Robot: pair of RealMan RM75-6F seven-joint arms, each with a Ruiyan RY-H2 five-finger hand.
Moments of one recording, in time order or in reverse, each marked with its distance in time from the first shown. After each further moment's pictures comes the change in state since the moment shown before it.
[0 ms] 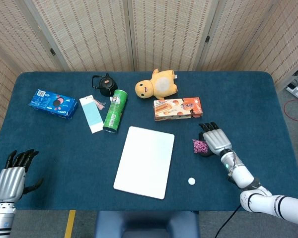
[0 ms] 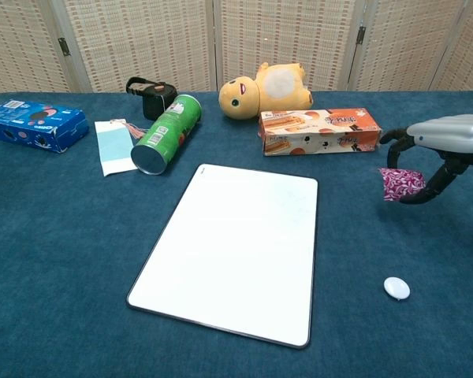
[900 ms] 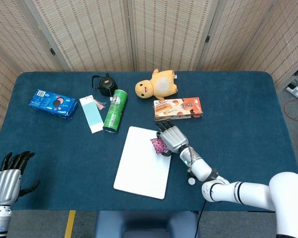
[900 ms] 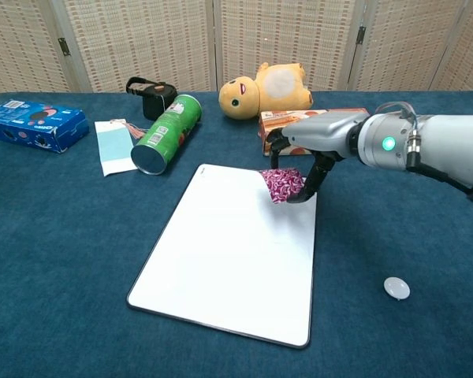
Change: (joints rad) left arm 0.023 0.013 0.009 0.008 0.012 0.023 -0.036; right arm 0.267 -0.226 0.068 0.050 0.192 -0.058 -0.234
